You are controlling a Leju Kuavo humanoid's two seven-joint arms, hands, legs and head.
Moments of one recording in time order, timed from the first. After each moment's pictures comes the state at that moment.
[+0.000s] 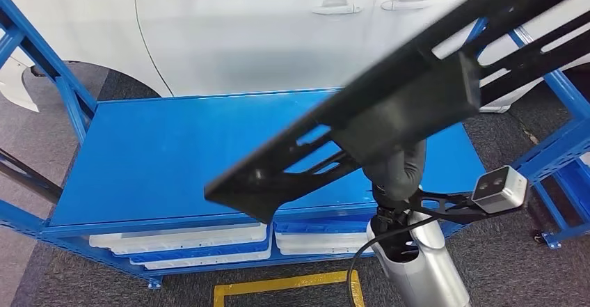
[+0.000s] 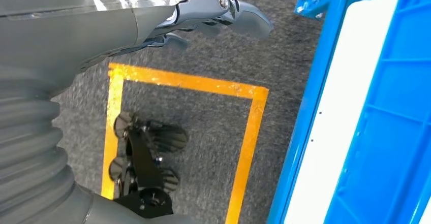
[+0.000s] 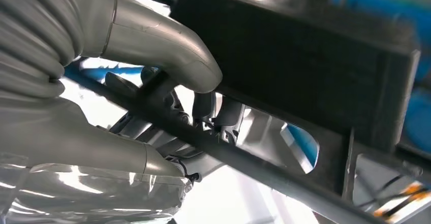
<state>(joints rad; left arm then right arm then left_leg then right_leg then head) -0.02 0.03 -0.08 -0.25 0.50 0.10 -0.69 -0.33 0.05 0.37 -1.74 -0.41 0.20 -0.58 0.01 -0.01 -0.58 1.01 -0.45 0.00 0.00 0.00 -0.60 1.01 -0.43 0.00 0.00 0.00</state>
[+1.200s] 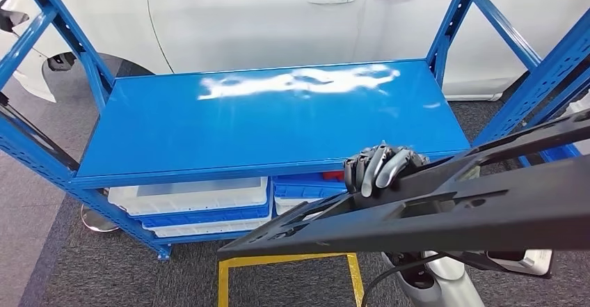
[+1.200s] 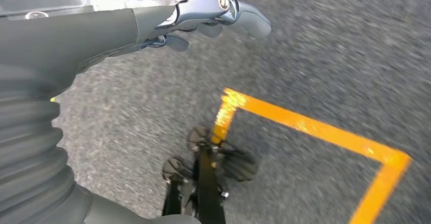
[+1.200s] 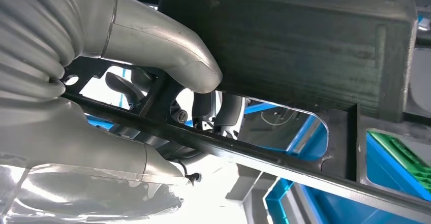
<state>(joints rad) -0.02 0.03 0.02 -0.20 0.50 0.23 -0.41 -0.27 -0.05 0.43 -1.90 -0.26 0.28 -0.59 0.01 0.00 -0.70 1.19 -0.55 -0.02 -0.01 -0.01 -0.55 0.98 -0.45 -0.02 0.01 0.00</state>
